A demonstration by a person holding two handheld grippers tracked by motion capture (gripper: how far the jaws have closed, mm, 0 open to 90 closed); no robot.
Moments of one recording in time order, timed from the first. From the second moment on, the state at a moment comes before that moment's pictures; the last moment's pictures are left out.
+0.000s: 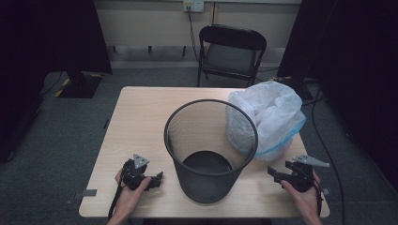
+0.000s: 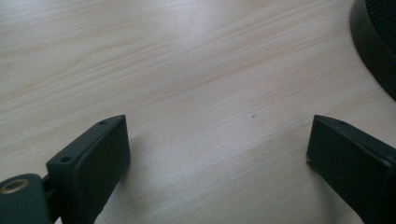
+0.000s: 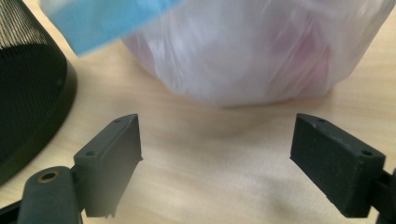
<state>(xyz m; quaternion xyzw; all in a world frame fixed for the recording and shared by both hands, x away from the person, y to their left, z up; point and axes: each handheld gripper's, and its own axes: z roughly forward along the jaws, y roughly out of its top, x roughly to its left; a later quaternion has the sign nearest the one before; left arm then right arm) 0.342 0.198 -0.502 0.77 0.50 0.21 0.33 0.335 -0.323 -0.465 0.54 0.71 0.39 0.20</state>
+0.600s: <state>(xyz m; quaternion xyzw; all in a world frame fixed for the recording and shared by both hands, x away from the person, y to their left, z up) 0.339 0.195 -0.502 0.79 0.48 0.20 0.33 0.342 -0.299 -0.492 0.55 0.75 0.32 0.20</state>
